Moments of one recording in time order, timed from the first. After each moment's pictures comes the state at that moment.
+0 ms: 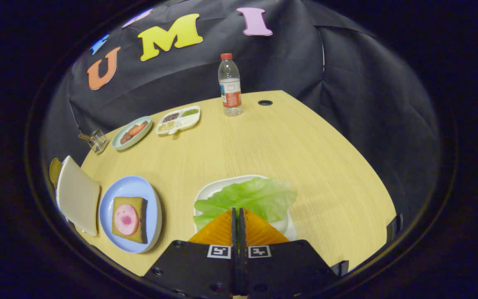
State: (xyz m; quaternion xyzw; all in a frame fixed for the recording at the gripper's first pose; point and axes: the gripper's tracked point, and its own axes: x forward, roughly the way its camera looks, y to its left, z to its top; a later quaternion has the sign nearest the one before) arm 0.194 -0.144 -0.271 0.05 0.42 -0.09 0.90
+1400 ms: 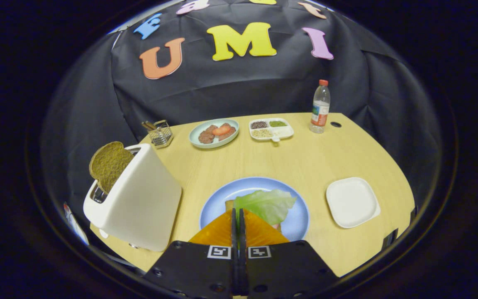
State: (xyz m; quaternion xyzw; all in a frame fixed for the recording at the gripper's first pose) arm 0.185 0.103 -0.263 0.03 0.40 0.02 0.92
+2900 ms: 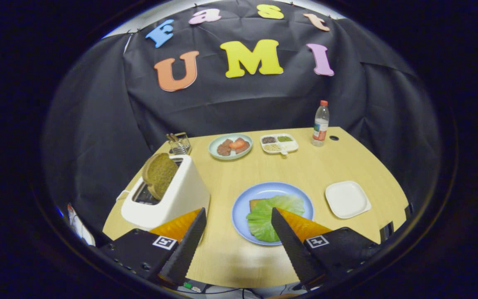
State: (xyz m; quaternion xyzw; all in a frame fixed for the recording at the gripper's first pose) arm 0.125 0.172 -0.163 0.01 0.33 0.03 0.94
